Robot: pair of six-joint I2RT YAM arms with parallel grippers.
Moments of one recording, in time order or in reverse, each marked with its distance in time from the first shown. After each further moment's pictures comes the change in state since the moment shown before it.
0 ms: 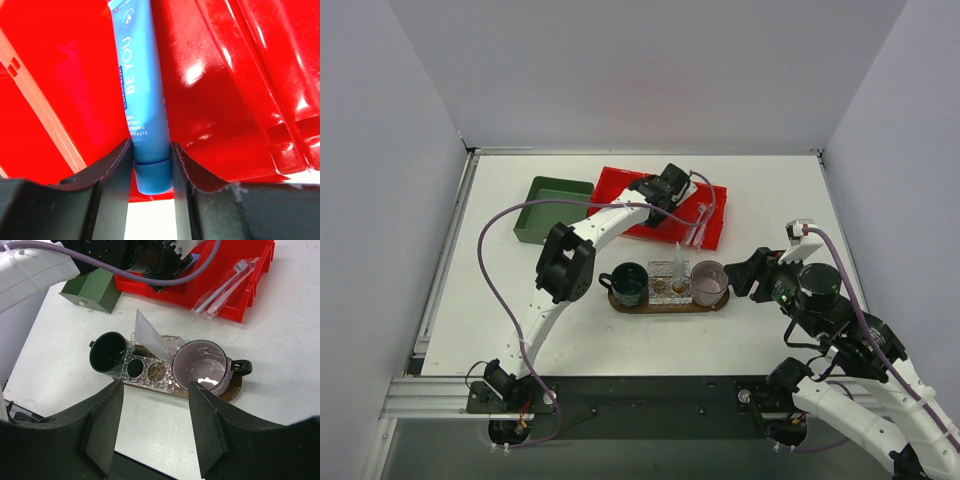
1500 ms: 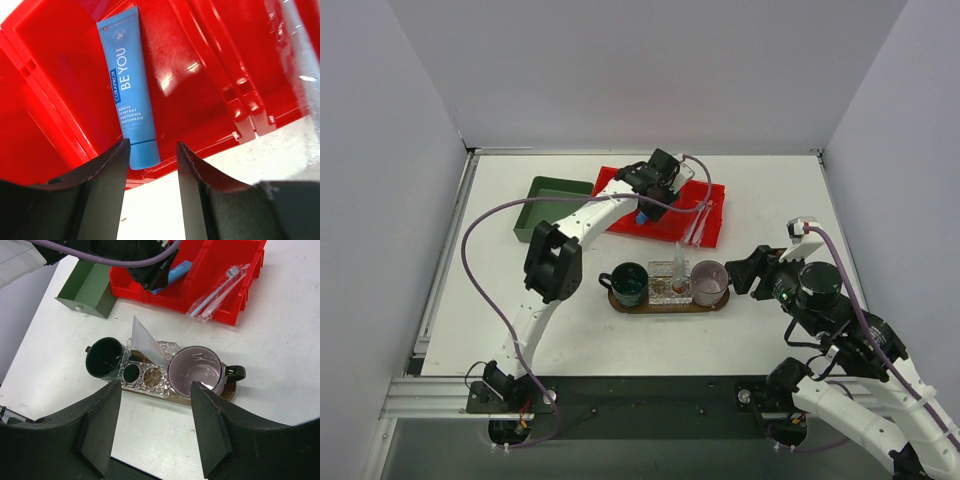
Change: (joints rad) left arm 0.046 -0.101 -0.011 -0.006 0.220 -0.068; right arm 0.000 0.001 0.010 0.007 0.027 -0.026
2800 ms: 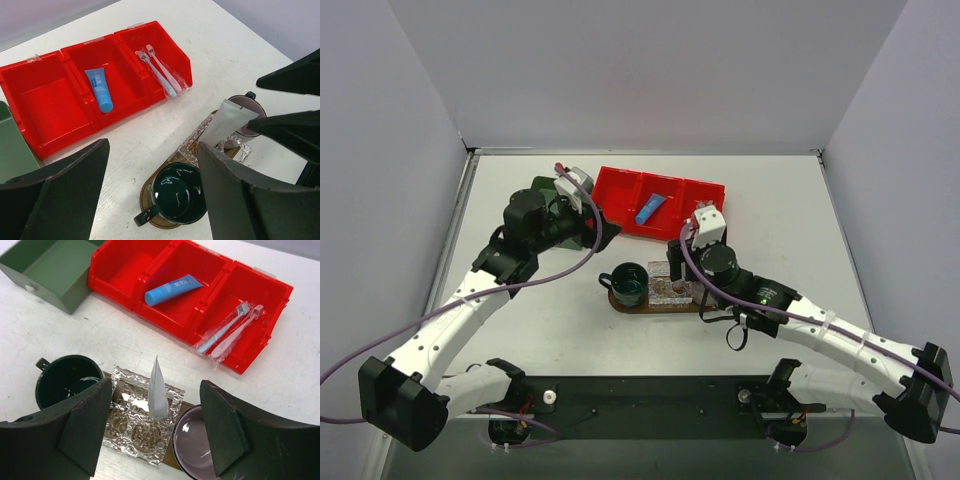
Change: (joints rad) left arm 0.219 -1.249 -1.258 0.734 0.523 -0.319; right arm 0.241 0.461 -0.153 0.565 0.262 -0.288
